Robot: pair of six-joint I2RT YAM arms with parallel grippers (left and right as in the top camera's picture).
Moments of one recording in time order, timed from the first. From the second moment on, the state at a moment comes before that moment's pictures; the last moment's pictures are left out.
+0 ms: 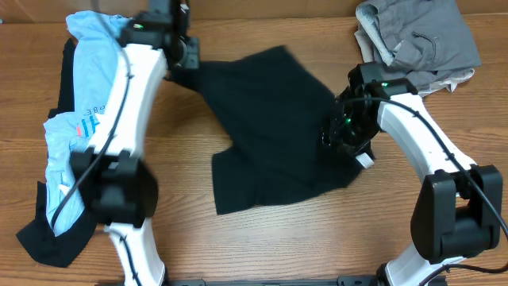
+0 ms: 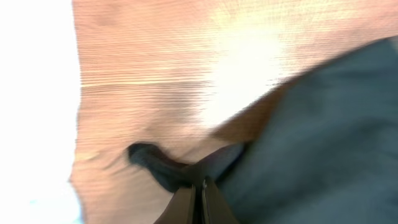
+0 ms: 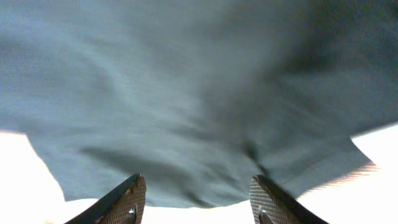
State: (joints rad) left arm -0.12 2.06 2.05 -1.03 -0.05 -0.11; right arm 0.16 1.82 1.34 -1.04 -0.33 0.32
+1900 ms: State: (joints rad) left arm -0.13 1.92 2.07 -1.40 -0.15 -0.28; right arm 0.52 1.79 0.98 -0.58 -0.28 0.65
